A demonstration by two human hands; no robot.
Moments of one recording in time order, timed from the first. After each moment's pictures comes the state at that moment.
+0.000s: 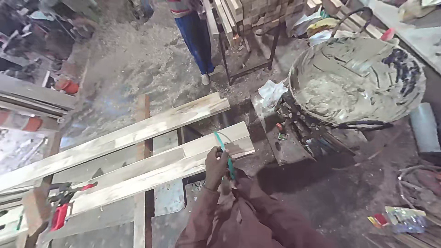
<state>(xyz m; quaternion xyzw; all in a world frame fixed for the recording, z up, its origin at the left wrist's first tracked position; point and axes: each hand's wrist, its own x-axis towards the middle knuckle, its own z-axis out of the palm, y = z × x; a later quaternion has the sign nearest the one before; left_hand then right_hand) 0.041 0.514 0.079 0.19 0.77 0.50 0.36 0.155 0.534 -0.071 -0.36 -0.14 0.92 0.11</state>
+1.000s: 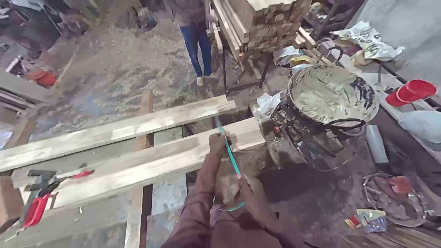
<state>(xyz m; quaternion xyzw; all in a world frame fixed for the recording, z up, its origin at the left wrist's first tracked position) -0.026 0.502 0.055 0.07 0.69 0.59 0.42 0.176 0.424 0.096 -0.40 -0.68 0.58 0.22</state>
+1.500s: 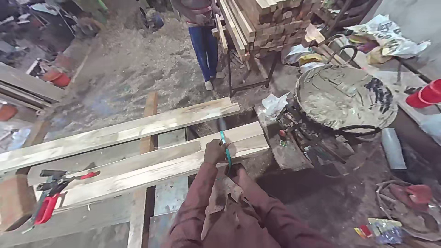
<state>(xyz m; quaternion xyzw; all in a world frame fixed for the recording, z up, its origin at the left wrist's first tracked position) -0.056 0.487 0.081 0.34 0.84 0.19 0.37 0.082 0.498 -0.055 -0.48 -0.04 0.86 0.17</state>
